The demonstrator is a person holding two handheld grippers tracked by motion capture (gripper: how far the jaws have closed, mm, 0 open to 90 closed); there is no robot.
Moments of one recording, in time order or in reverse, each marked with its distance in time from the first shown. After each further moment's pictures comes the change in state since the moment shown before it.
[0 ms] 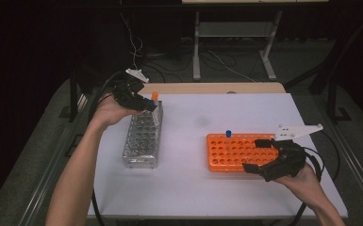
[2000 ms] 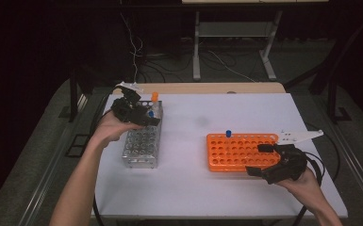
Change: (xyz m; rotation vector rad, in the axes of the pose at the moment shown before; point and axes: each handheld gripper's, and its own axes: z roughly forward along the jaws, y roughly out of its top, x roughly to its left) left arm -0.021 -0.034 0.008 -0.091 -0.048 -0.164; right arm -0.014 -0.023 0.004 0.005 -0.002 0.044
